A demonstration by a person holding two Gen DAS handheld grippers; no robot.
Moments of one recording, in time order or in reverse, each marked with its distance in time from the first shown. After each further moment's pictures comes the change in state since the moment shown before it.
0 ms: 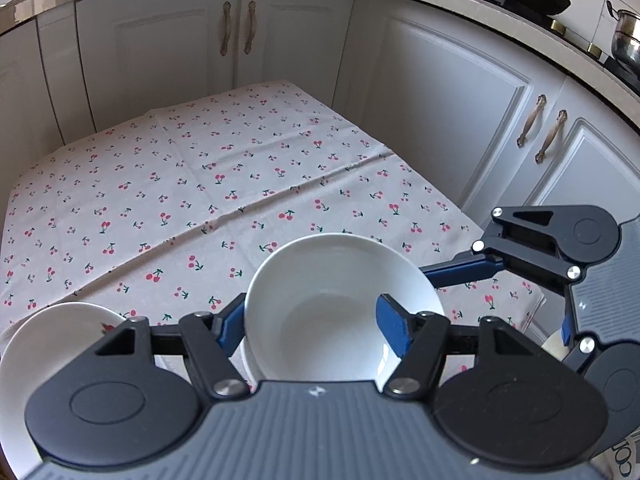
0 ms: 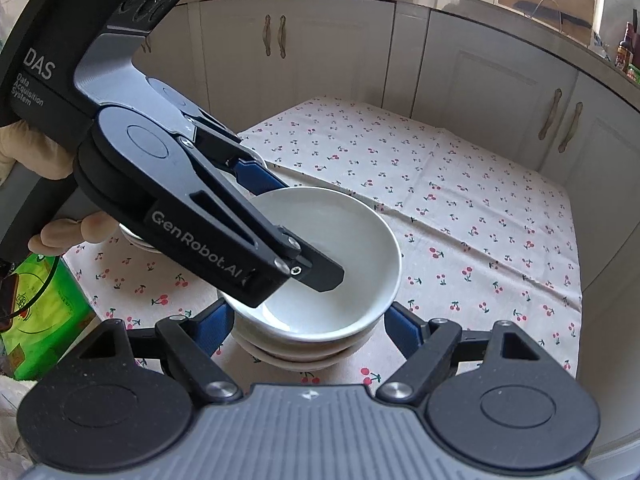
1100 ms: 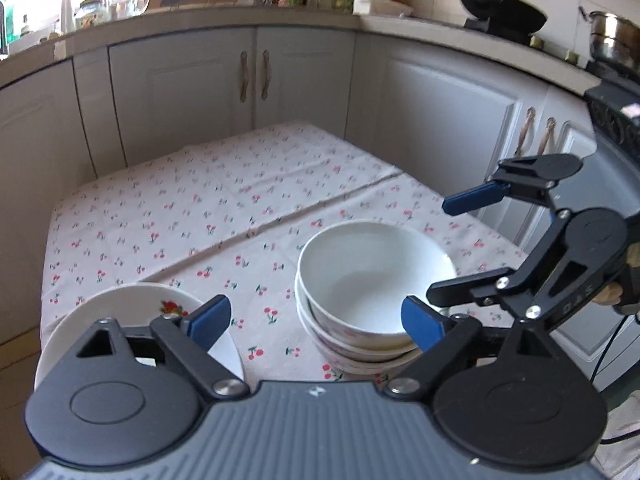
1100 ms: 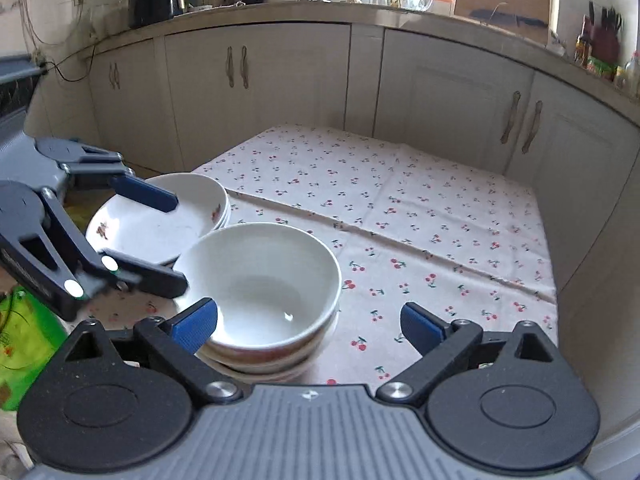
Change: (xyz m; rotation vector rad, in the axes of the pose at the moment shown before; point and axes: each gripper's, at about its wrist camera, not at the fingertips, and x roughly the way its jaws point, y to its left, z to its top) left arm -0.053 0.015 -0.057 0.069 -0.185 0.047; right arm -0.010 -0.016 -0.009 0.076 -0.104 -0.081
